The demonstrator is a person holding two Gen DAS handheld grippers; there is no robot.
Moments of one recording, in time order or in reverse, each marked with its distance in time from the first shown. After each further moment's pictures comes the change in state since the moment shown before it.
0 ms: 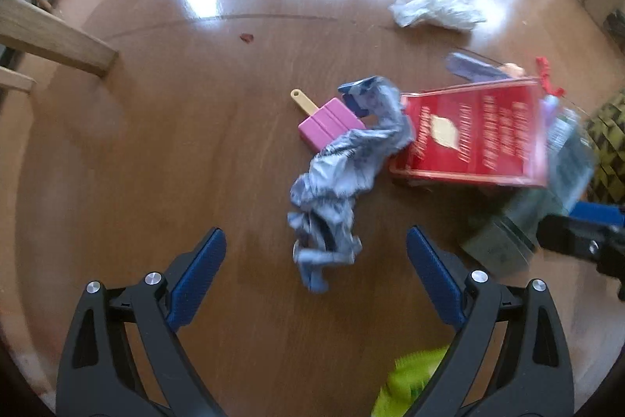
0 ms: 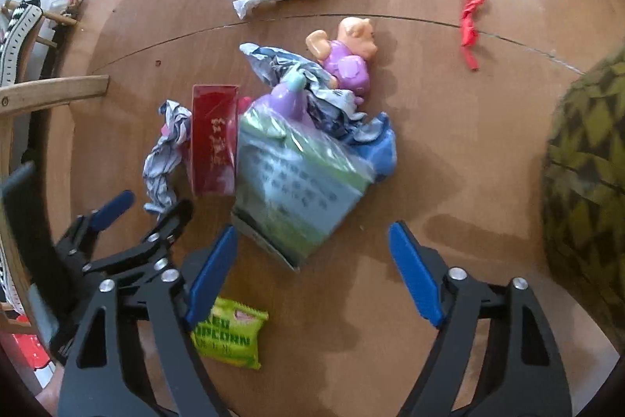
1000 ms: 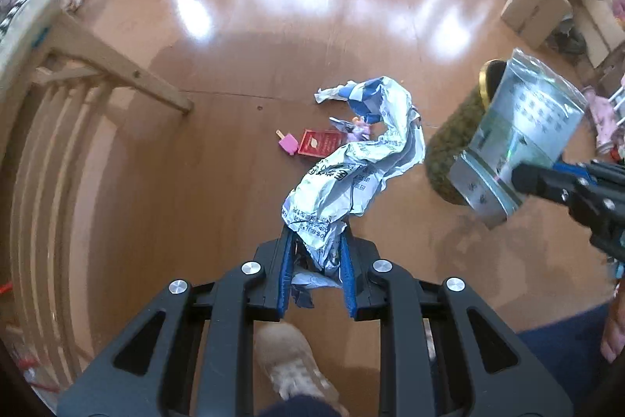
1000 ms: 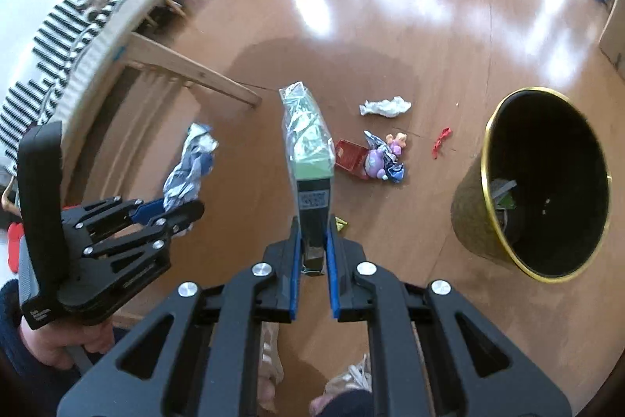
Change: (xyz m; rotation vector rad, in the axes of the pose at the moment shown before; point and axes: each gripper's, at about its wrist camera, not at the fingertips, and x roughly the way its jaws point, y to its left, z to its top) left arm -0.369 -0.025 -0.057 -0.010 -0.063 -0.080; right arm -0.348 0.096 -0.129 -0.315 -0.221 0.057
